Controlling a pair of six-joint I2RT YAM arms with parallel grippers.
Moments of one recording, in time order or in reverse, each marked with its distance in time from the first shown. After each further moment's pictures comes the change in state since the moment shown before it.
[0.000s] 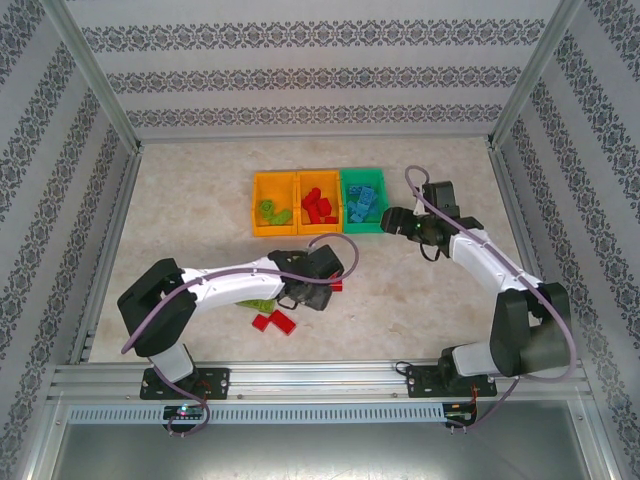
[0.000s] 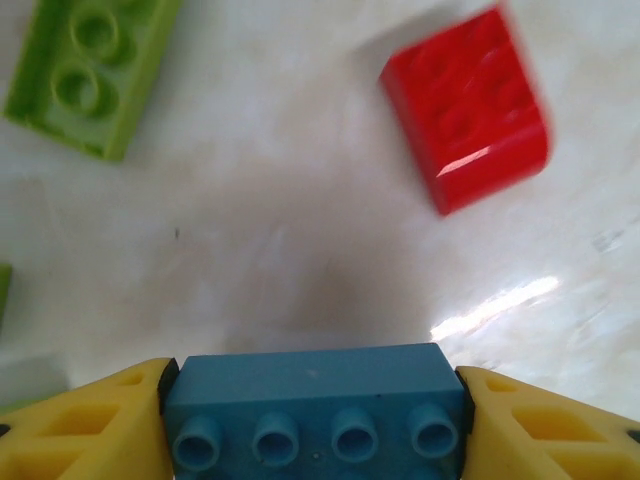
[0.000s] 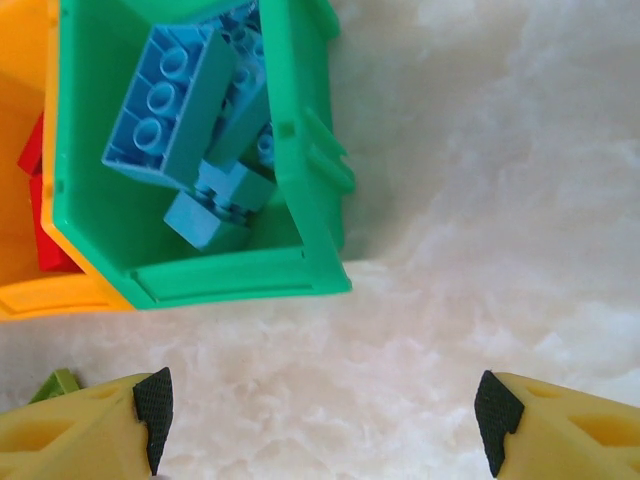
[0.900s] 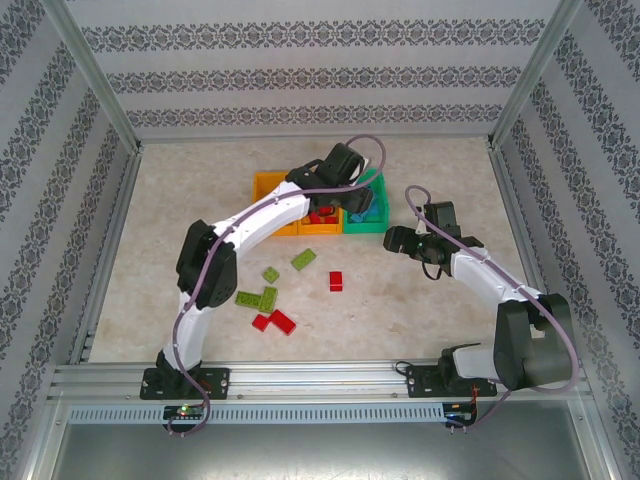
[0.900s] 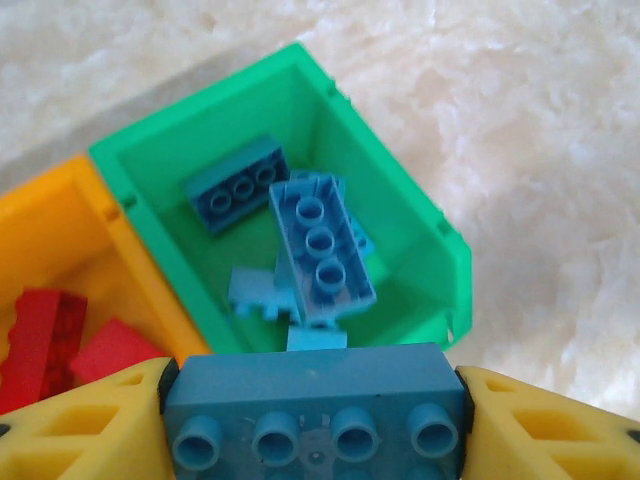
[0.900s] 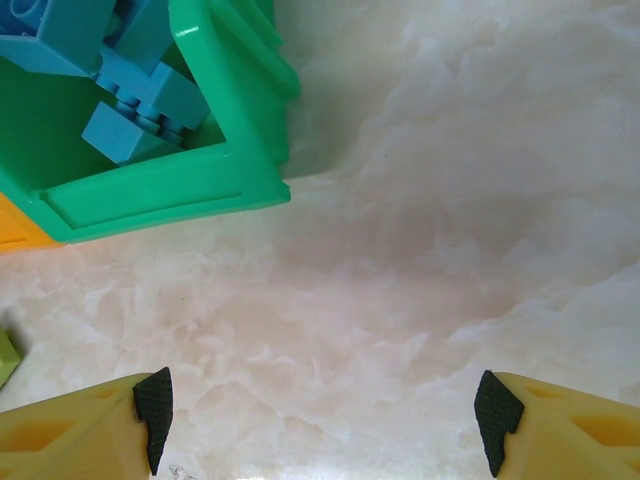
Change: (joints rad) left arm 0.271 0.480 0.908 0.016 0.145 0.373; right arm -0.011 -0.063 -0.166 0.066 0.005 0.001
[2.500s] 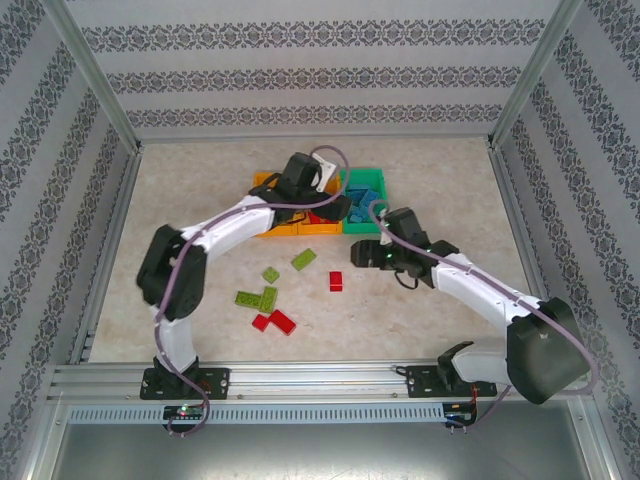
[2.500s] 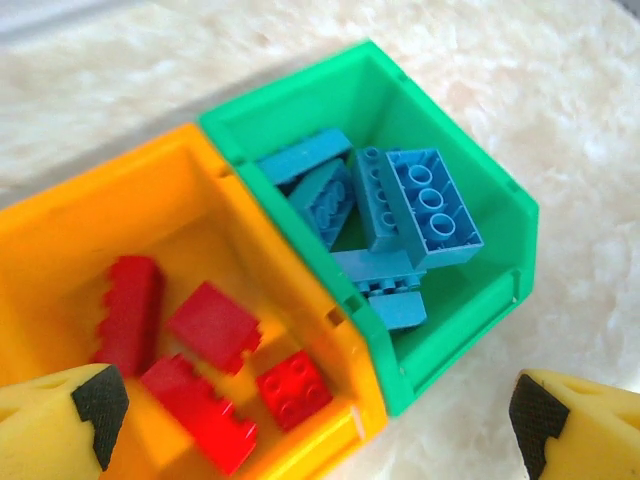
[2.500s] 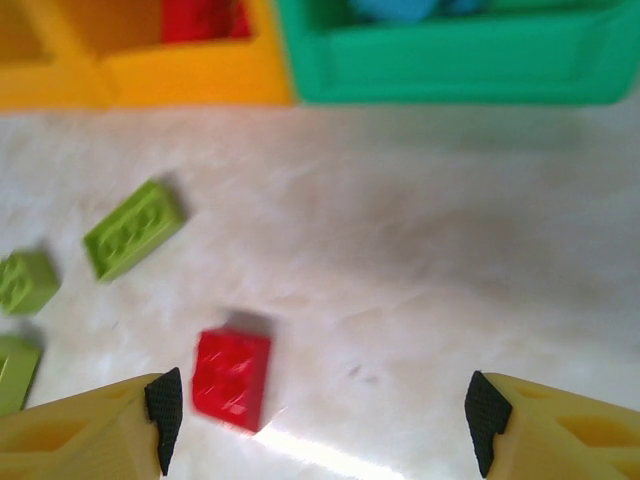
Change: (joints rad) left arm 0.113 -0.336 -0.568 0.378 0.081 0.048; right arm 0.380 -0.039 0.042 -0.072 0.065 0.076
